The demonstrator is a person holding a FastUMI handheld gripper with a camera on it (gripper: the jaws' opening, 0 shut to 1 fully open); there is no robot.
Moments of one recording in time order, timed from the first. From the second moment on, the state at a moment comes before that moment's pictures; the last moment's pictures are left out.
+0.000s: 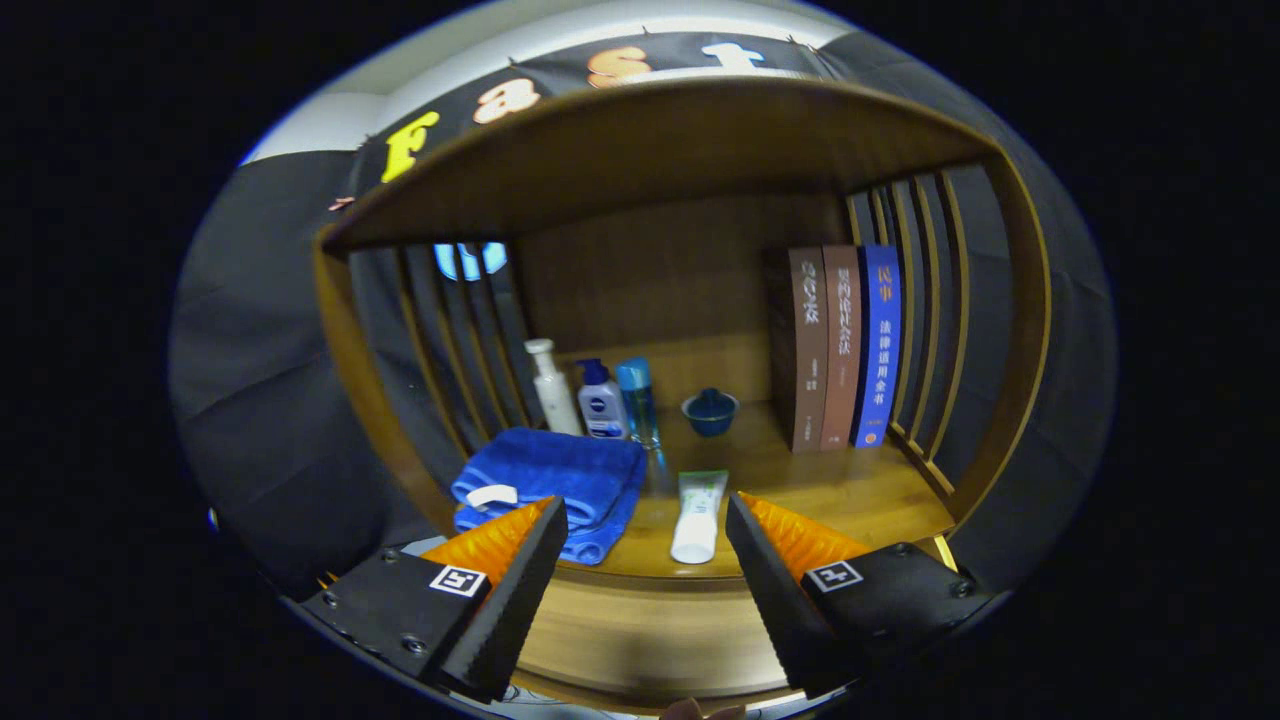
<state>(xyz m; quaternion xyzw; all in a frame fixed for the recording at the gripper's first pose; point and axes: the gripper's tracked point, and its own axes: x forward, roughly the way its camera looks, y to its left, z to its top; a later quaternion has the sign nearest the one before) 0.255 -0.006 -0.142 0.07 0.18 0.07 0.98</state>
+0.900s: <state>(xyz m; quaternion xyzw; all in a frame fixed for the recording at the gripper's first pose) 0.071 0.002 -0.229 0.02 0.03 0.00 1.00</state>
